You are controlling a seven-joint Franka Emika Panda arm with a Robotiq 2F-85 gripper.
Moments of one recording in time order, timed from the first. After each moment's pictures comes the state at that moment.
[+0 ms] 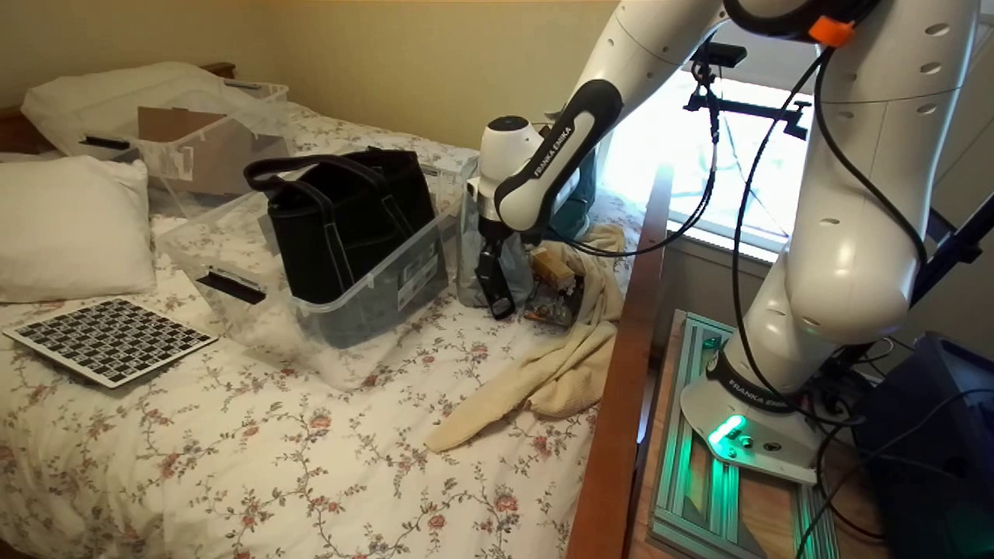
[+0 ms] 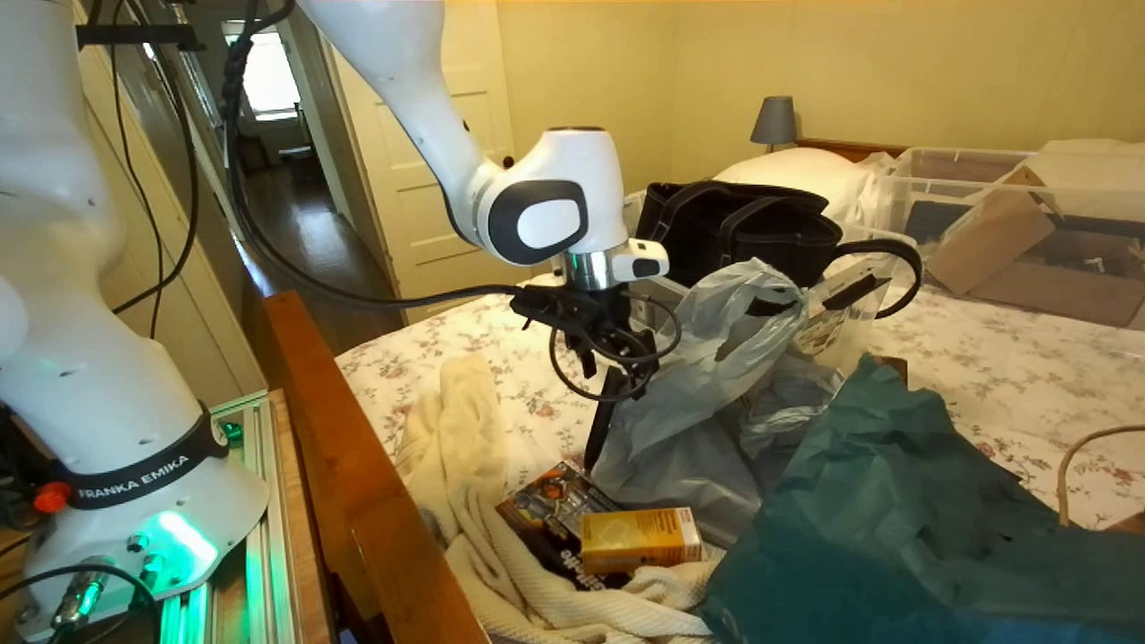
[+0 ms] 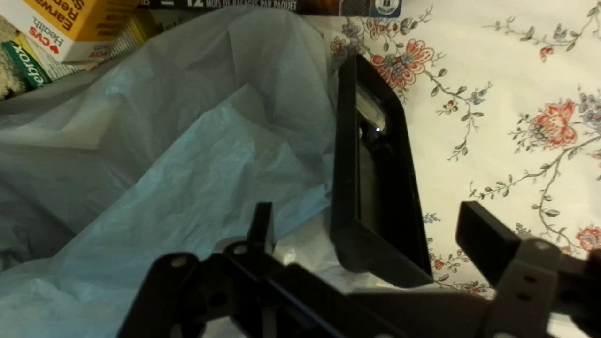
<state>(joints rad) -0.13 0.34 -0.09 -2.35 -0.20 2.77 -0.23</state>
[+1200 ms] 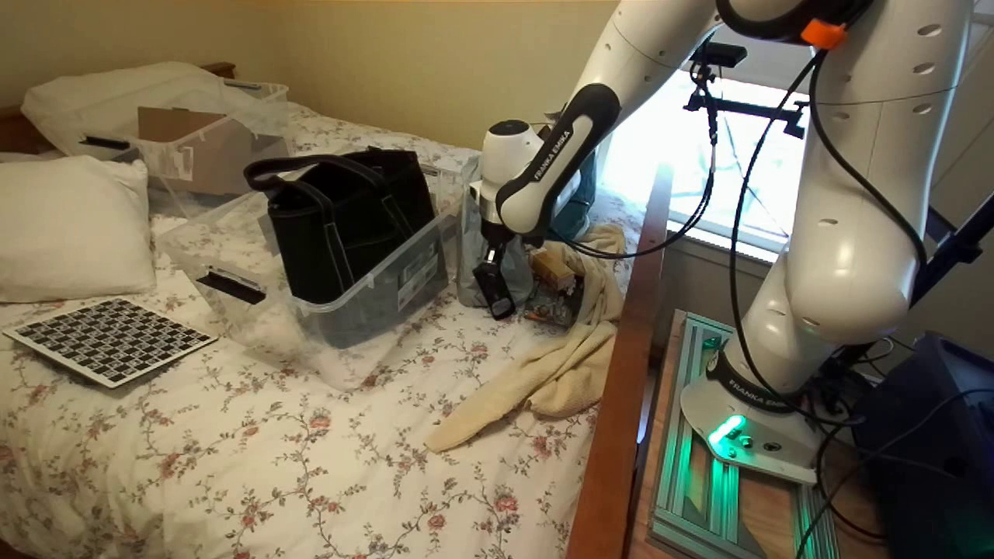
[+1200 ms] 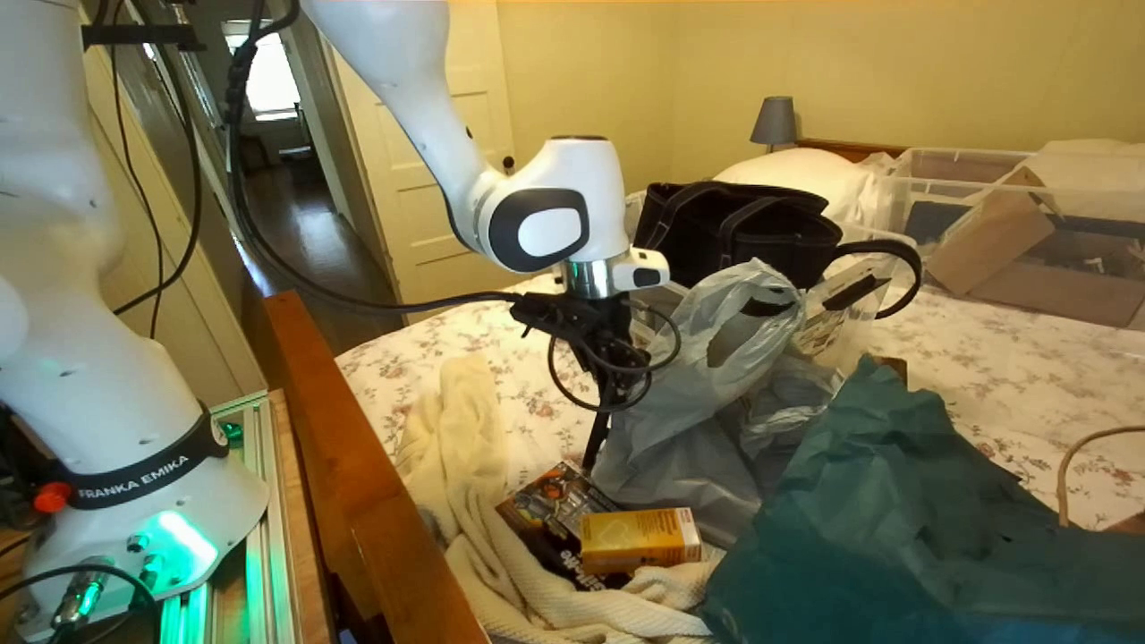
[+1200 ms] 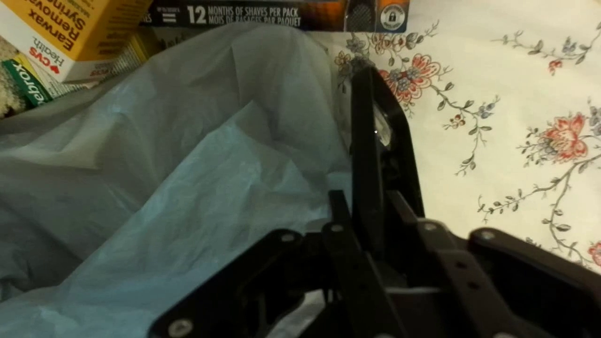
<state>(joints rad) -0.13 0.36 -0.10 -2.35 -0.20 2.77 -0.23</state>
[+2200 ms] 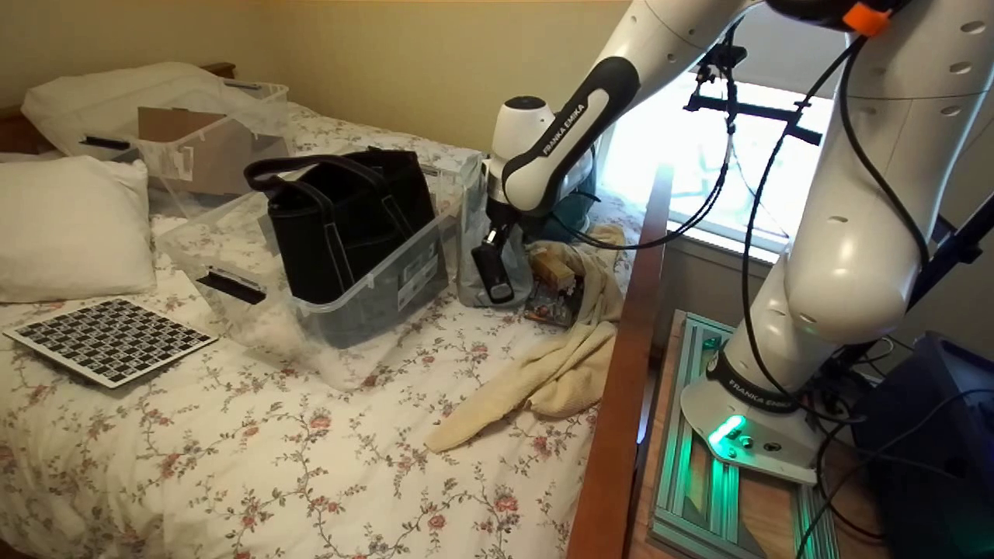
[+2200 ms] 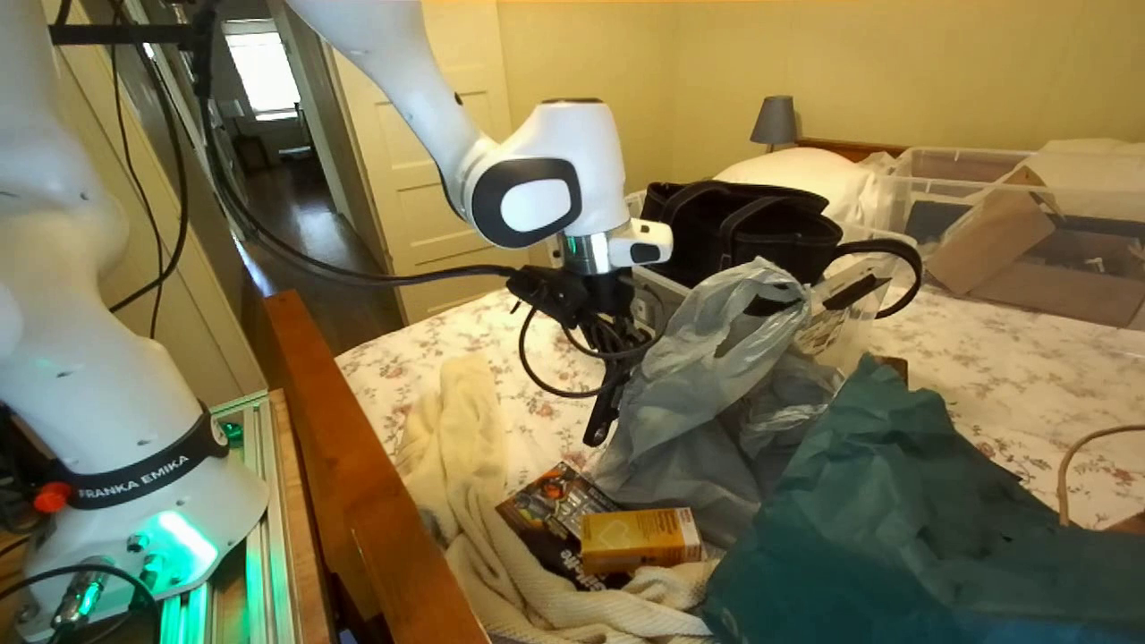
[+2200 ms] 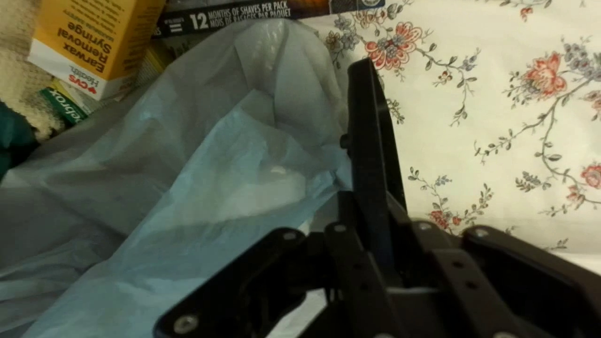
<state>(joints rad) -0.15 0.25 -0.10 -2.40 -0.11 2.77 -0.17</state>
